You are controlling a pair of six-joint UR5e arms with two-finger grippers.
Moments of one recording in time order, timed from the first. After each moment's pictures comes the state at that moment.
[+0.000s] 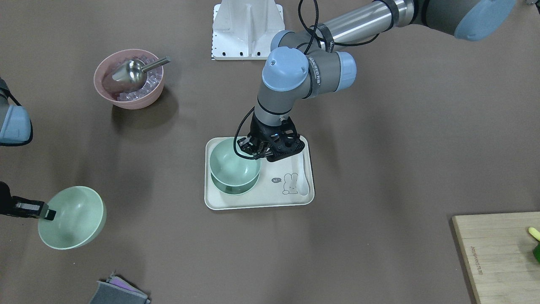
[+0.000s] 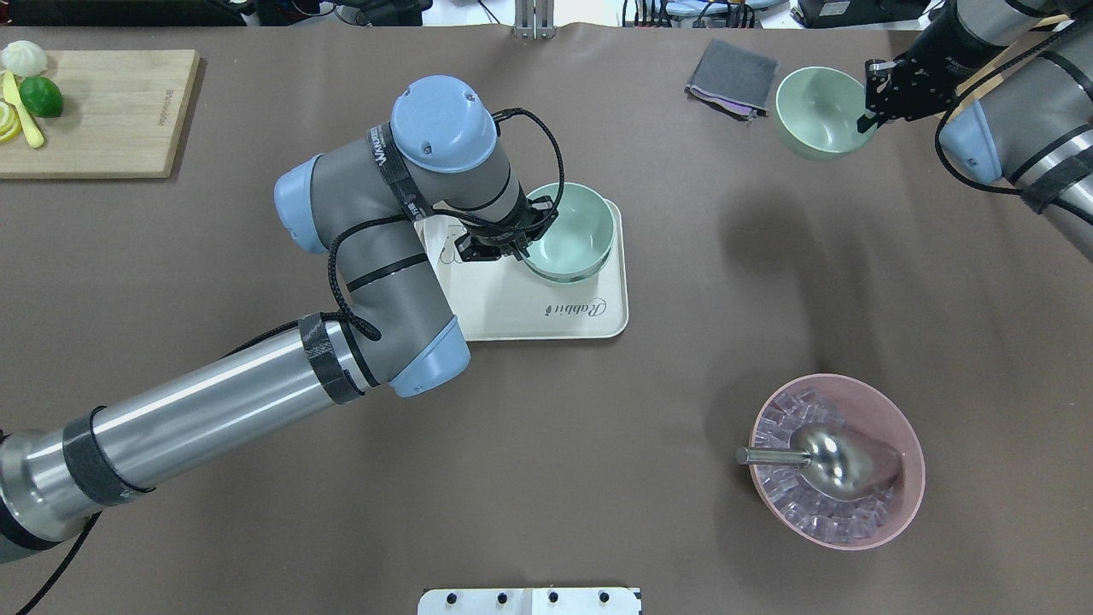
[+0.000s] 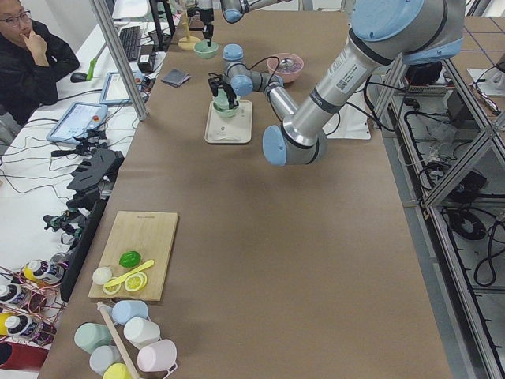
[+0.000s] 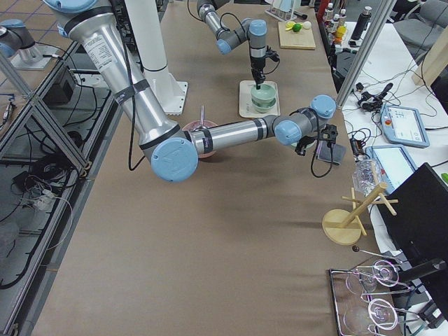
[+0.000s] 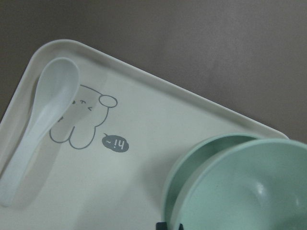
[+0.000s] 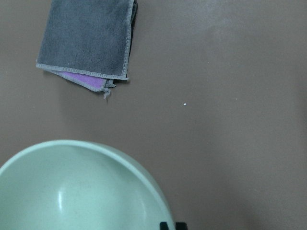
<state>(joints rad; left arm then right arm) -0.61 -2.46 -1.36 -1.83 -1.95 -1.61 1.20 -1.03 1.26 -1.27 2.46 0.78</state>
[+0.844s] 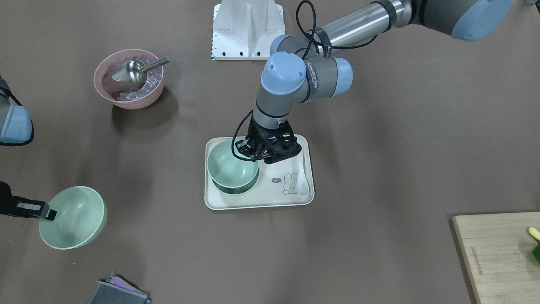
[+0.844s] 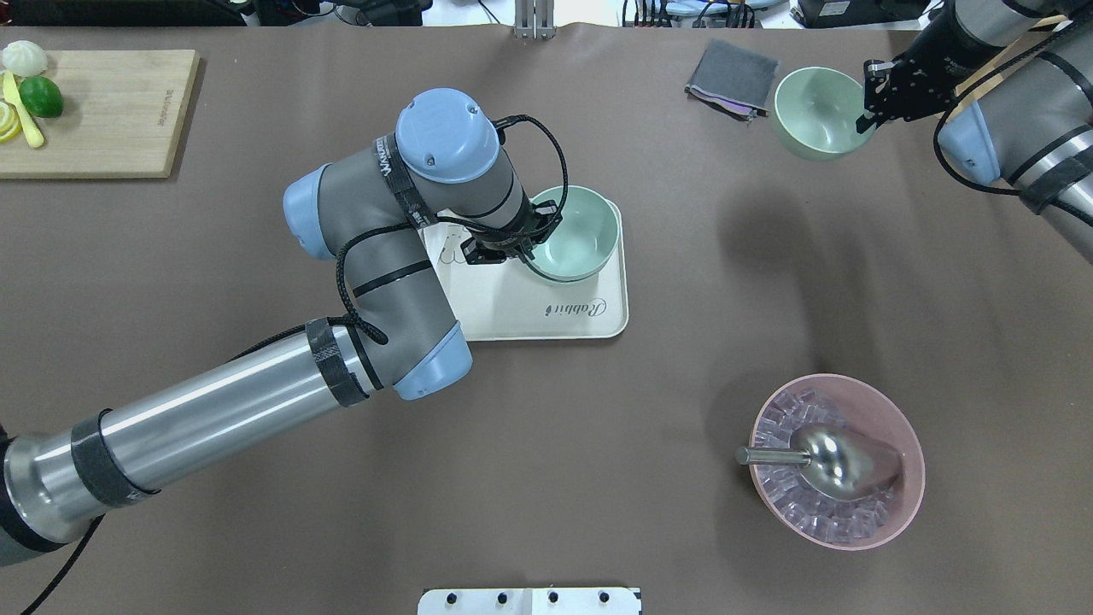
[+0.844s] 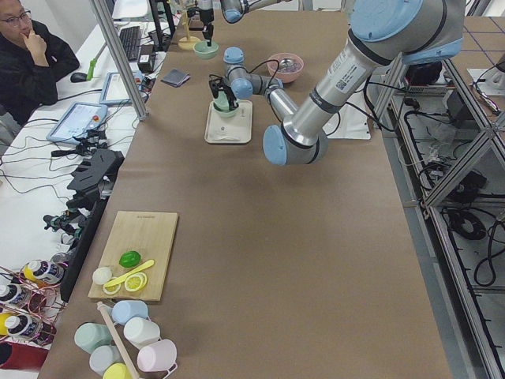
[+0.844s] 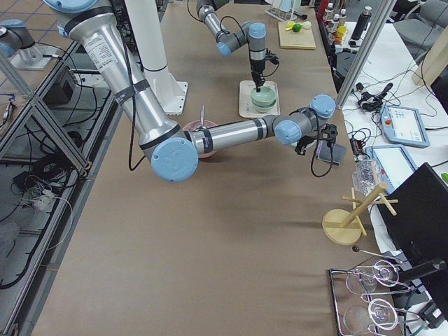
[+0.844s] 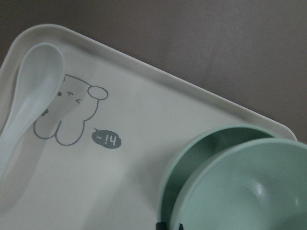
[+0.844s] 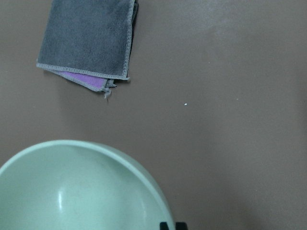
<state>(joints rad) -0.61 -2.46 -1.32 -1.88 -1.94 -1.61 1.19 -1.03 1.26 -1.27 2.45 0.78</state>
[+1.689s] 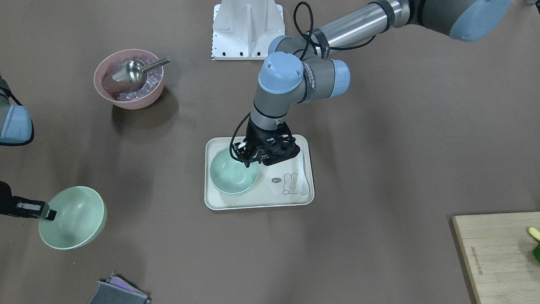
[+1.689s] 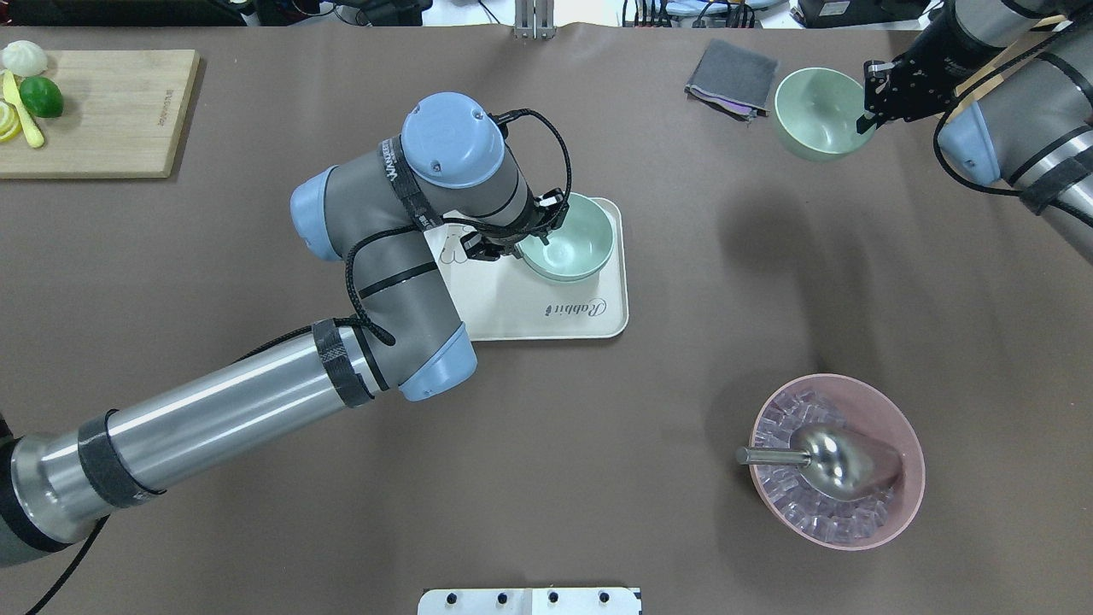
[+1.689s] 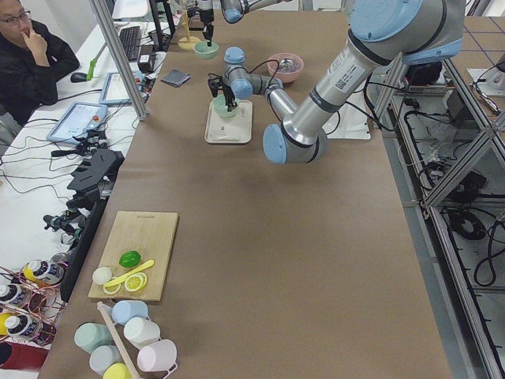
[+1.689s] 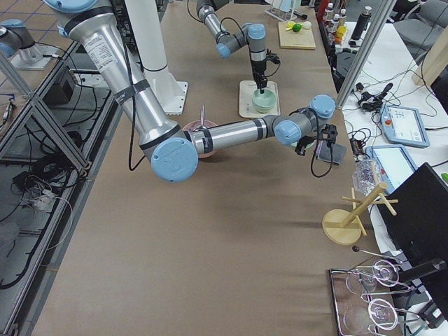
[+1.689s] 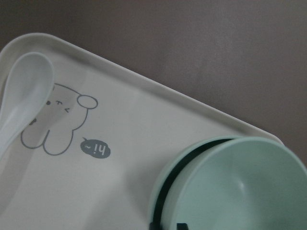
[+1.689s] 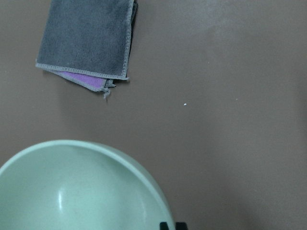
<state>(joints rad) -0.61 -2.47 -1.31 -1.91 -1.88 -1.63 1.19 -1.03 1.26 -1.27 2.45 0.78</state>
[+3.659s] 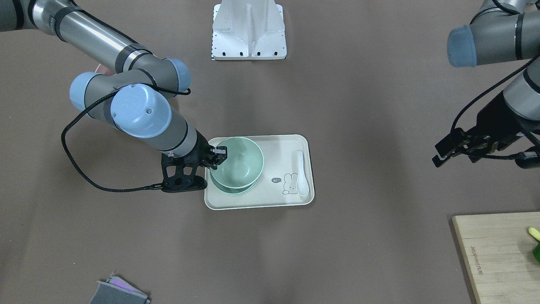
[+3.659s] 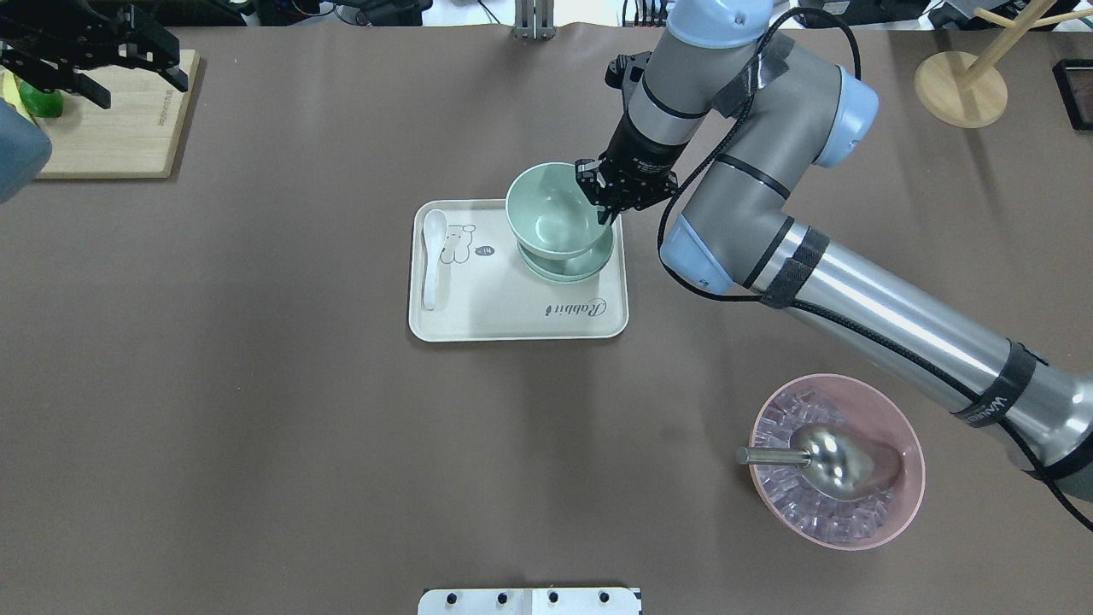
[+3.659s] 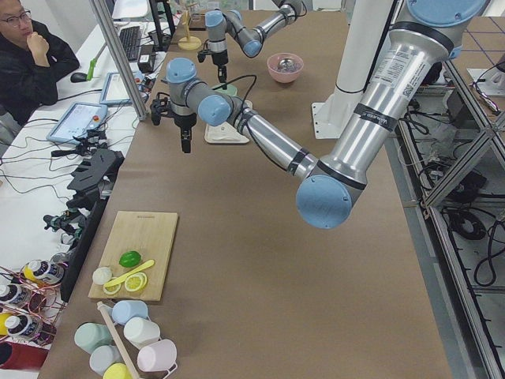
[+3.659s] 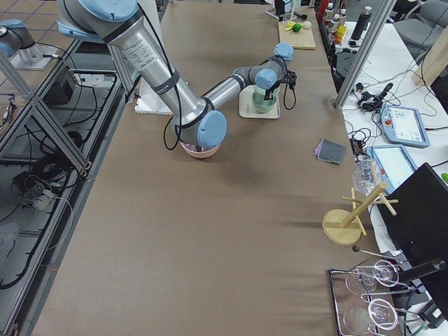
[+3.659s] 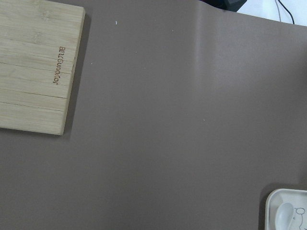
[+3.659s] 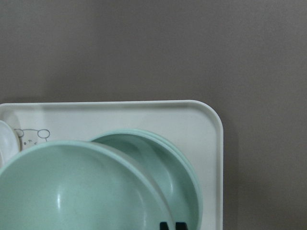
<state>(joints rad) -1.19 -2.03 -1.71 -1.62 -2.29 -0.84 0.79 -0.77 1.35 -1.37 2.29 1.04</state>
